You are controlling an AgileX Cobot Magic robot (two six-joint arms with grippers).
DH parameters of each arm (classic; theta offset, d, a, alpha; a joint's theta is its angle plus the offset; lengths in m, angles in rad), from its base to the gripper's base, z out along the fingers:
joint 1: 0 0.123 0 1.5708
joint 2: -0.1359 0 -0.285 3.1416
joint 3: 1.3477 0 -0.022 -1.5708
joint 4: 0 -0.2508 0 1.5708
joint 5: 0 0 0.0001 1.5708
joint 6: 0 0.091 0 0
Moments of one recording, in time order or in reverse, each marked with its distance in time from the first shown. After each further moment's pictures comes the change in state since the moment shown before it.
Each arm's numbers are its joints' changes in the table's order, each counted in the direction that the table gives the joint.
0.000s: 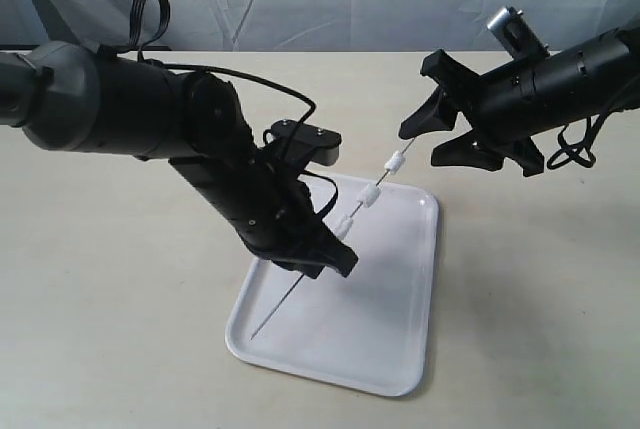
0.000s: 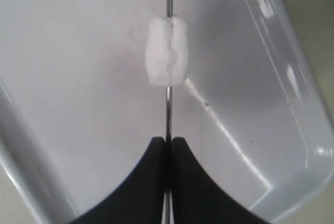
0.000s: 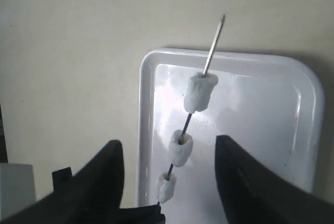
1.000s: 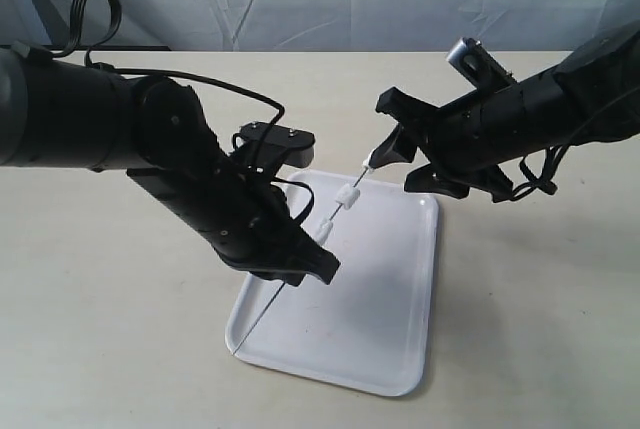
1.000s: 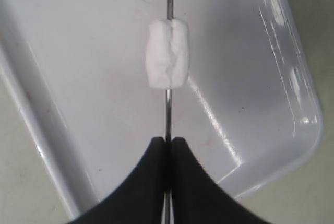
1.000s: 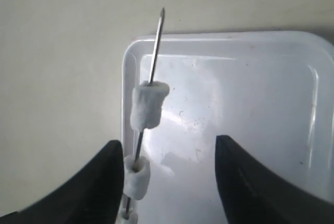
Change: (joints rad) left arm 0.000 0.122 0.113 -0.007 -0.021 -0.072; right arm 0.167 -0.002 0.070 -0.029 -0.234 0.053
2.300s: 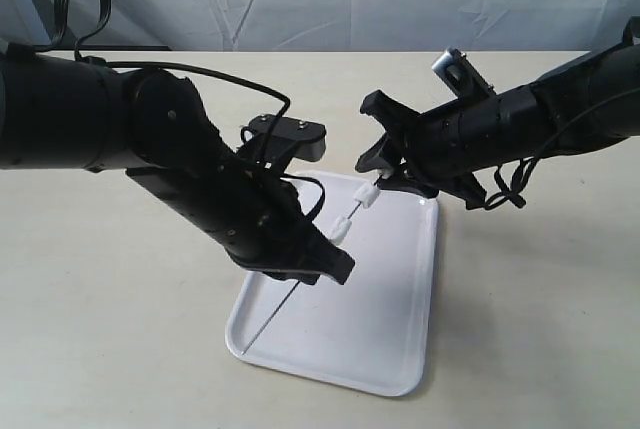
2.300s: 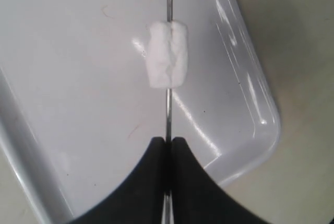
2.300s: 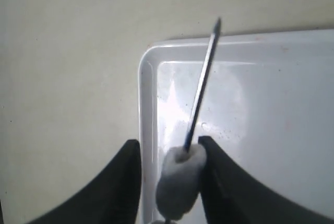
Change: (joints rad) left arm -0.038 0.045 0.000 0.044 -0.006 0.006; right arm 0.031 -0.069 0.000 -0.243 -0.014 -0.170
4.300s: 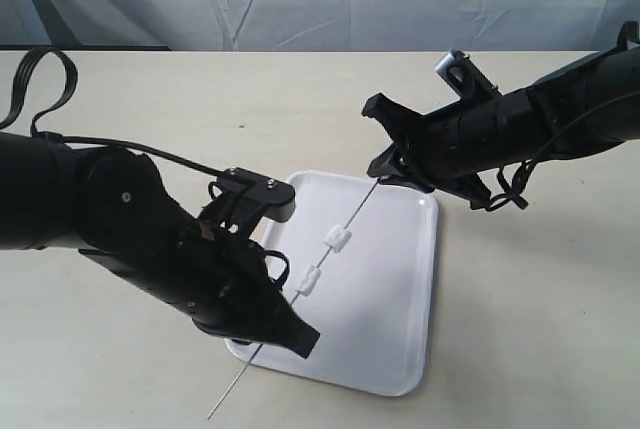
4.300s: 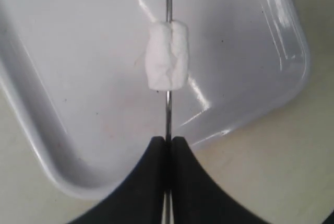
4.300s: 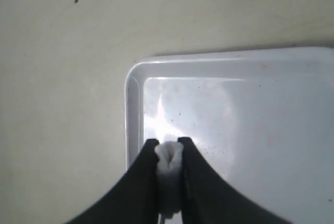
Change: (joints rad) left arm -0.053 0.092 0.233 0.028 -0.110 0.026; right arm 0.008 0.000 0.008 -0.006 -0.093 -0.002
